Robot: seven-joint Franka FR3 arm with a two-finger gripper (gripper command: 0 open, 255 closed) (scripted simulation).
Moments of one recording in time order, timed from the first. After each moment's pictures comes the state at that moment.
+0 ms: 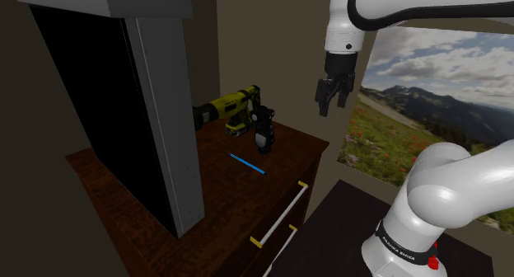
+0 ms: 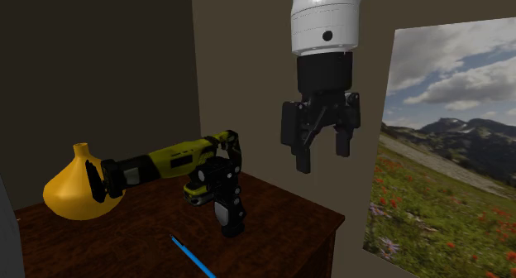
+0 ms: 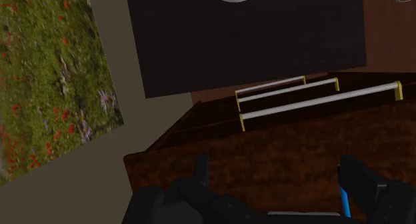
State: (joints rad) arm -0.02 -0.81 -0.02 -2.45 -0.04 1.56 0.11
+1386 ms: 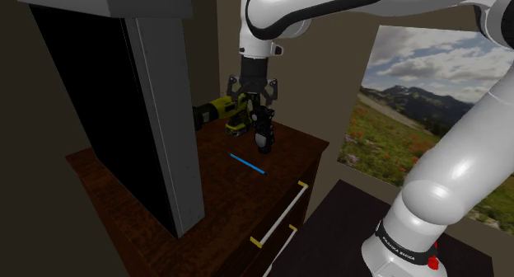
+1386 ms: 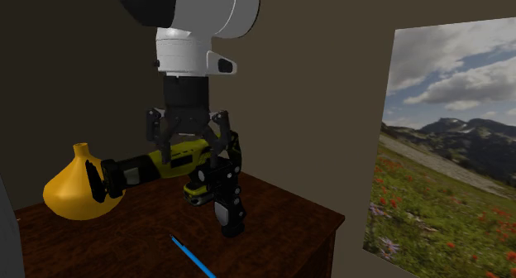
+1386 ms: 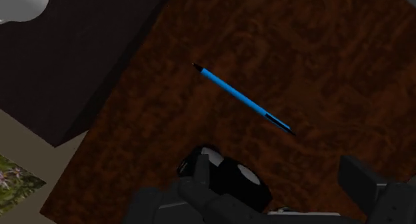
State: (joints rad) arm -0.13 -0.20 0.29 -2.04 0.10 1.86 1.01
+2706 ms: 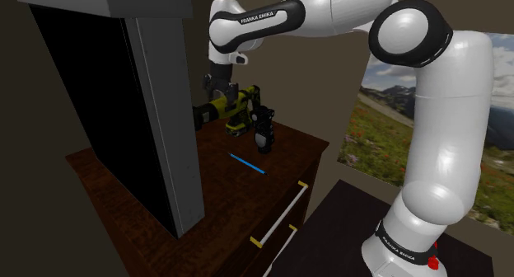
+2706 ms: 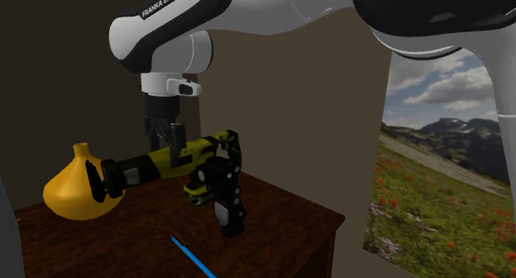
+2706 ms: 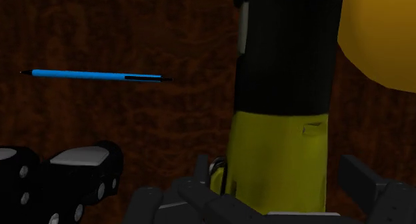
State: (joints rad) arm -0.12 0.33 0.28 -1.54 -0.05 1.94 1.58
